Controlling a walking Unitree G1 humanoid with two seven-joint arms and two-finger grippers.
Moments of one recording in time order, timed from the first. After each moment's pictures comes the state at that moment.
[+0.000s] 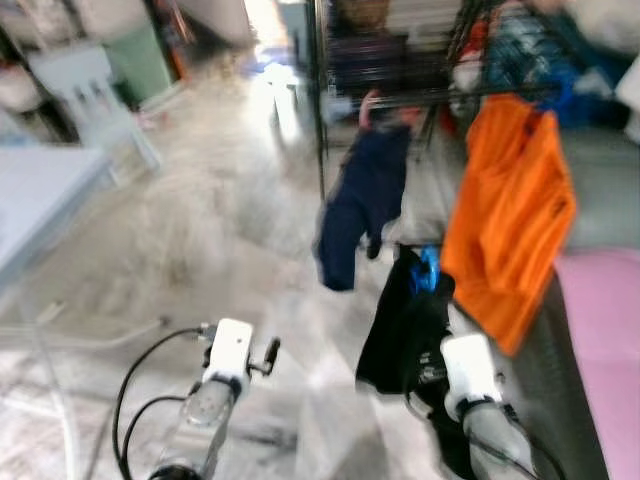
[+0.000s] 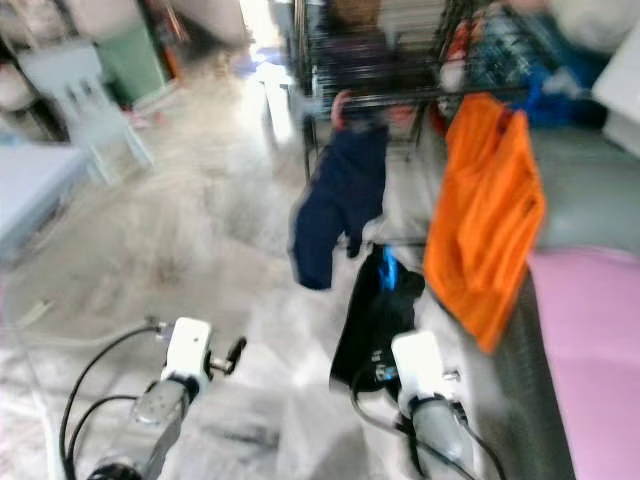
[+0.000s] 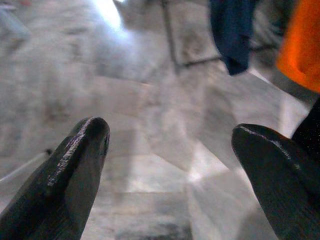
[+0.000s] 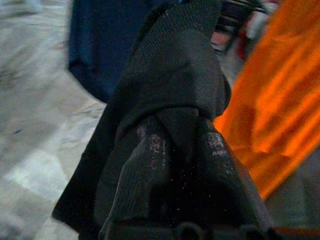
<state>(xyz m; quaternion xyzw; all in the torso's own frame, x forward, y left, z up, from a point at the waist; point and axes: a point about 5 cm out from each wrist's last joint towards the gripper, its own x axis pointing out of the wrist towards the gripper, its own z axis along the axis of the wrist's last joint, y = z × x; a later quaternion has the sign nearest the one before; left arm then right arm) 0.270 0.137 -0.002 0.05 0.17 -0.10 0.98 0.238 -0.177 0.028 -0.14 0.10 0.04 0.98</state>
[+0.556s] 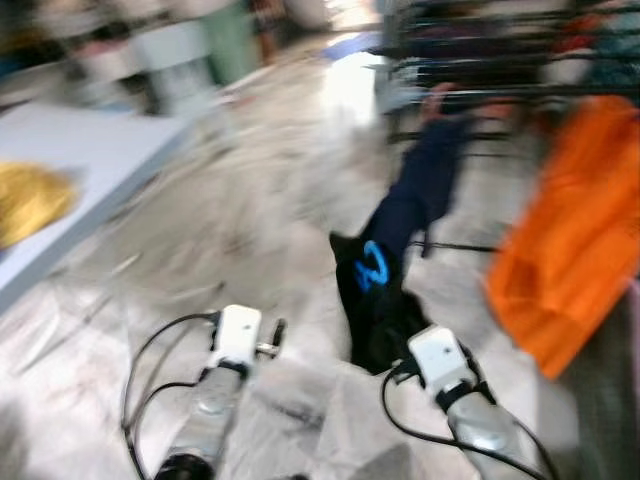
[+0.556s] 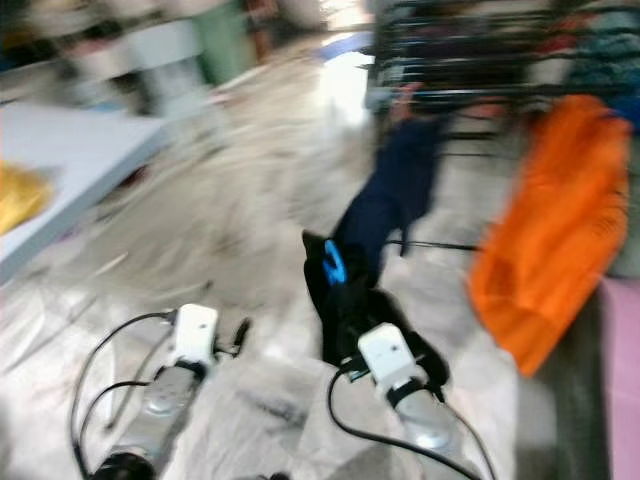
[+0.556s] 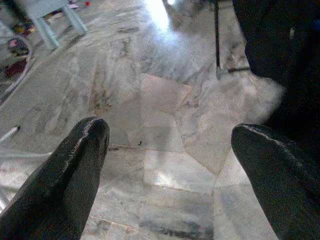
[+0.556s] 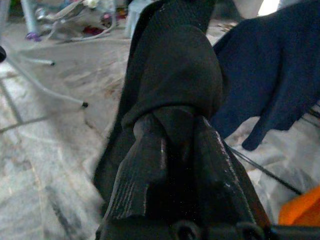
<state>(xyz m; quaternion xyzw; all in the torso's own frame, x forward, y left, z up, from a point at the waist) 0.278 0.128 0.012 0.06 0.13 -0.10 0.98 0.241 -0.146 0.044 -0.15 0.06 0.18 0.97</state>
